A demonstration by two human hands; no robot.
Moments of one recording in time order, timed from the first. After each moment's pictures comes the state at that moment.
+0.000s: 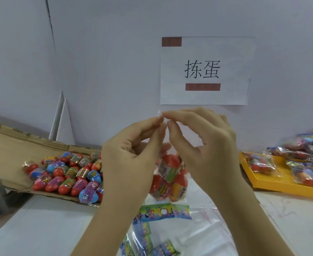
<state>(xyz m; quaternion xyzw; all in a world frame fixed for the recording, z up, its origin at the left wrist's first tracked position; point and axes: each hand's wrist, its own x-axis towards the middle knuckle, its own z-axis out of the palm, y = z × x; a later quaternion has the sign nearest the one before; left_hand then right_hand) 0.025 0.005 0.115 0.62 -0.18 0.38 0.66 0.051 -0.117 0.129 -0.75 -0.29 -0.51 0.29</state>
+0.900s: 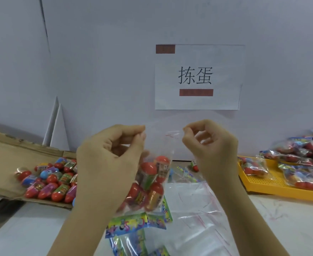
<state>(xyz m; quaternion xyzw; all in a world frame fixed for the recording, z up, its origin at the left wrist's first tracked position) 0.031 0.027 0.118 0.67 -0.12 0.39 0.62 0.079 -0.144 0.114 -0.75 -0.19 -0.47 0.43</state>
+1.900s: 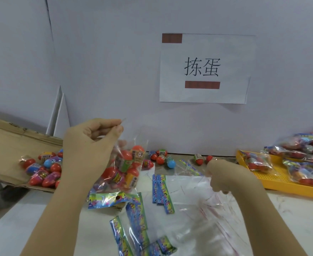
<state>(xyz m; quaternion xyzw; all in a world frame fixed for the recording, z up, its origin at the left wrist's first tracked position) 0.054 0.073 0.106 0.69 -0.03 0.33 0.64 0.110 -0.187 0.078 -0.99 -0.02 0.14 -0.02</state>
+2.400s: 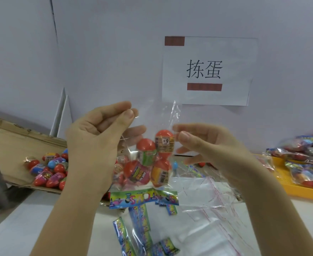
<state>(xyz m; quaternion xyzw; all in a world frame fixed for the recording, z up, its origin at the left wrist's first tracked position) 0.031 0.047 0.132 0.54 -0.11 0.31 0.78 0.063 -0.153 0.132 -0.77 -0.23 0.00 0.60</state>
